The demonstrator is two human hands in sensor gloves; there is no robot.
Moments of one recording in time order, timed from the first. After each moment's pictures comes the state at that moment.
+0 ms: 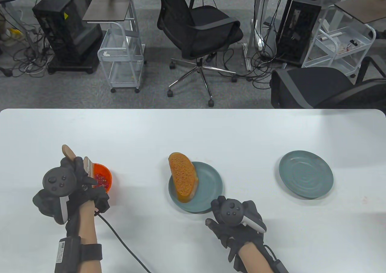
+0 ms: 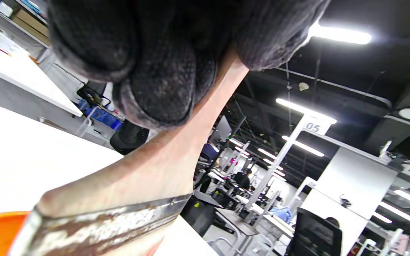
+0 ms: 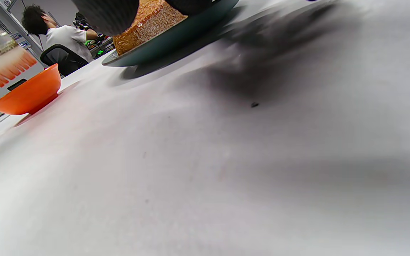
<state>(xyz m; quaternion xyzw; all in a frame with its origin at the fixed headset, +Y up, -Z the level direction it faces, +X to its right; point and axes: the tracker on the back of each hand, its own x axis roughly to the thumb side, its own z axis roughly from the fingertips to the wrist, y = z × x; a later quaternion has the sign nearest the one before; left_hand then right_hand) -0.353 -0.644 -0.299 0.23 0.31 0.24 0.89 0.106 -0.784 -0.285 0.17 0.22 0.94 0.21</state>
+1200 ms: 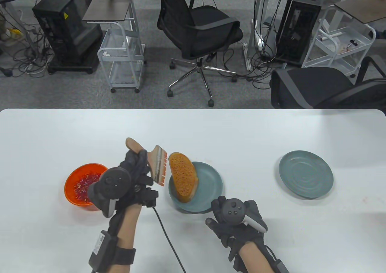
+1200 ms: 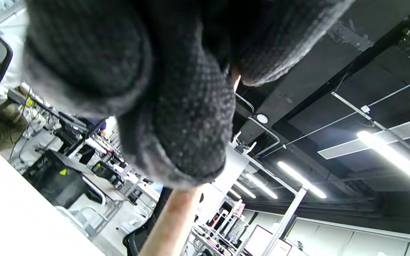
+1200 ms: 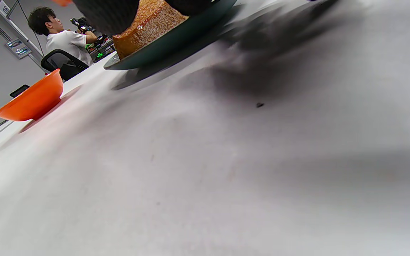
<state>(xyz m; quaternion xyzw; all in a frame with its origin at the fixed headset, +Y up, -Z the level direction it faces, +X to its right) -0.196 -0.642 -0.322 0.27 0.05 0.34 0.90 0.109 -0.783 -0.286 0.17 0.22 0.93 0.22</state>
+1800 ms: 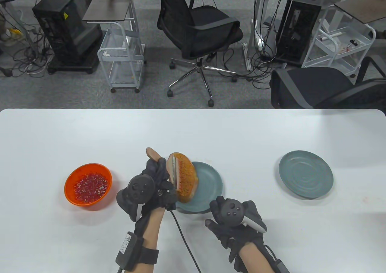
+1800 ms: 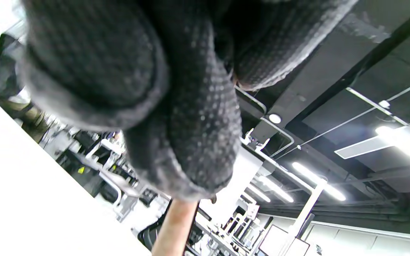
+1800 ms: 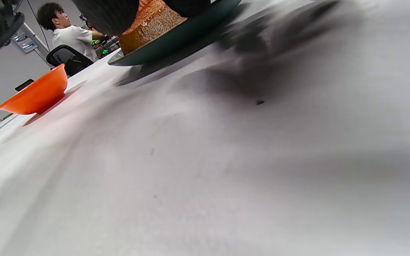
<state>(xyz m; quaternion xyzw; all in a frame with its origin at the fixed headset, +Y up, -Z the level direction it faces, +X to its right) -0.168 -0.677 -0.323 0.29 0.08 0.30 0.90 0.107 -0.783 -0.284 0.18 0.22 0.93 0.22</state>
